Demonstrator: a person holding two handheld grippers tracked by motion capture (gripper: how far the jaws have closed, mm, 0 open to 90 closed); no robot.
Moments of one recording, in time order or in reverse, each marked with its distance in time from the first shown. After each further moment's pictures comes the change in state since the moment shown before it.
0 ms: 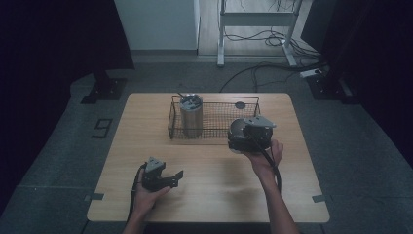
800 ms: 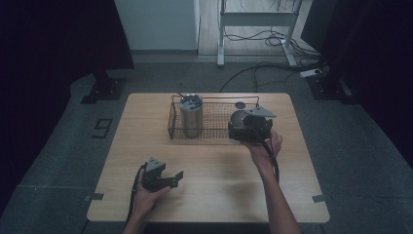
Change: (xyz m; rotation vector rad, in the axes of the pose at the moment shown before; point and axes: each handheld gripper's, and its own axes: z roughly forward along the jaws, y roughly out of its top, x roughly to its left) left arm 0.001 -0.002 0.003 0.020 -0.008 -0.008; right arm -0.010 0.019 0.014 -0.018 -0.013 0.028
